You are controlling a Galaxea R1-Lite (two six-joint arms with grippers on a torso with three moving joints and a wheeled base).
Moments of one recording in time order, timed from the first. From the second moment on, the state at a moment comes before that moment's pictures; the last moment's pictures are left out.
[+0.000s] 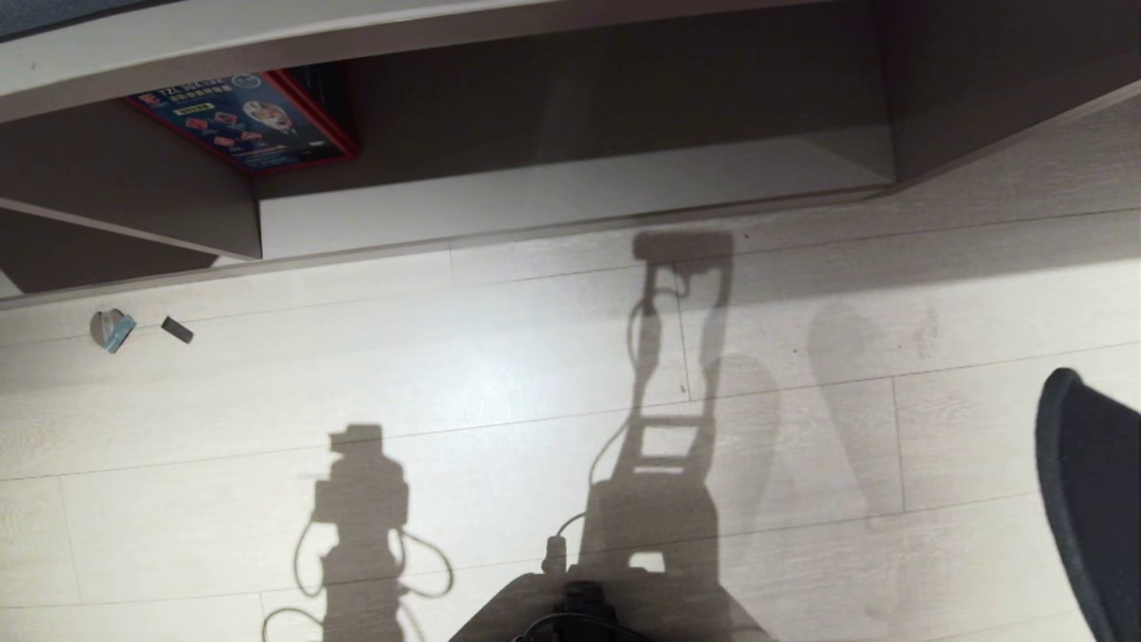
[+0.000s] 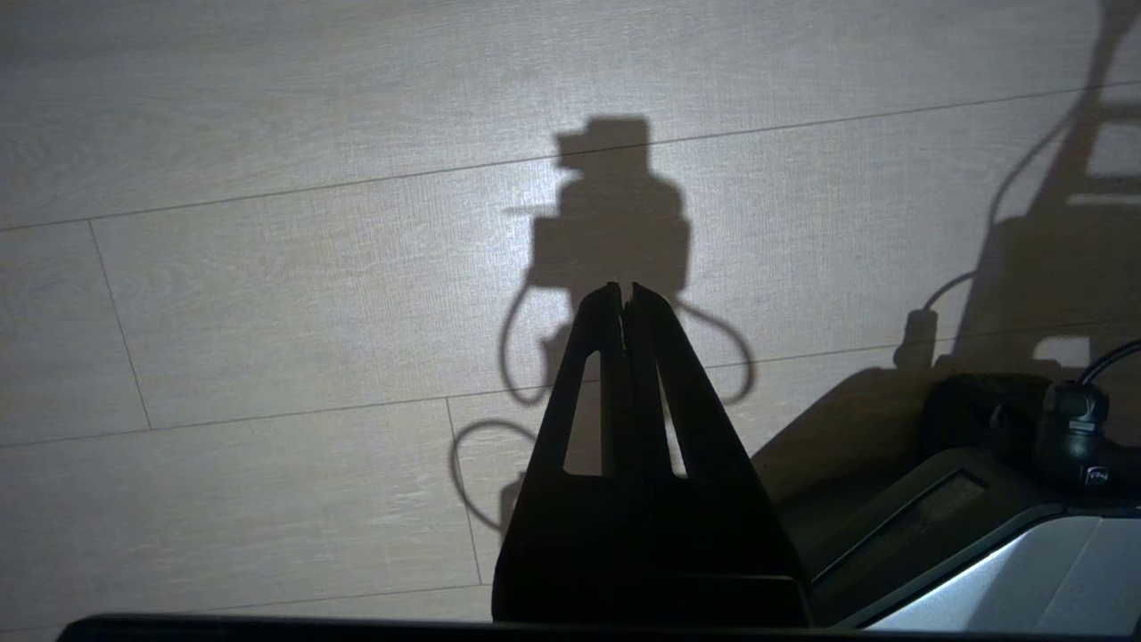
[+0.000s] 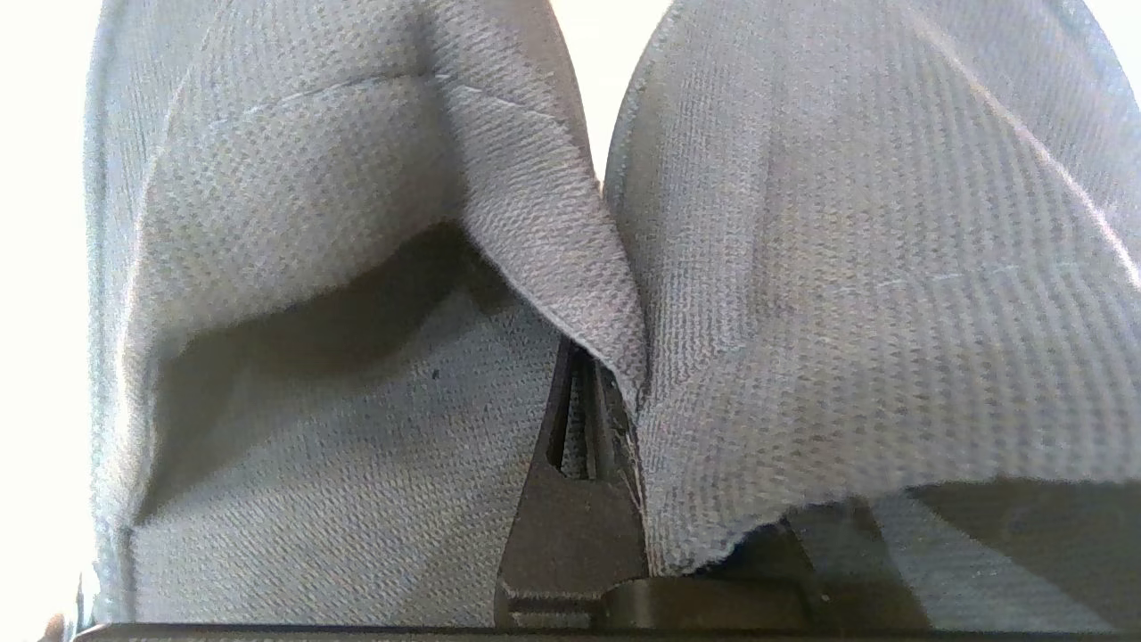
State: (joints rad) left arm 0.00 0.00 0.00 0.00 0.00 -0.01; right arm -0.06 0.24 -0.01 -0.38 0.15 0.18
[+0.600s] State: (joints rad) left arm 0.00 0.00 0.00 0.00 0.00 -0.01; right arm -0.02 0.07 0.00 -0.20 0.10 0.17
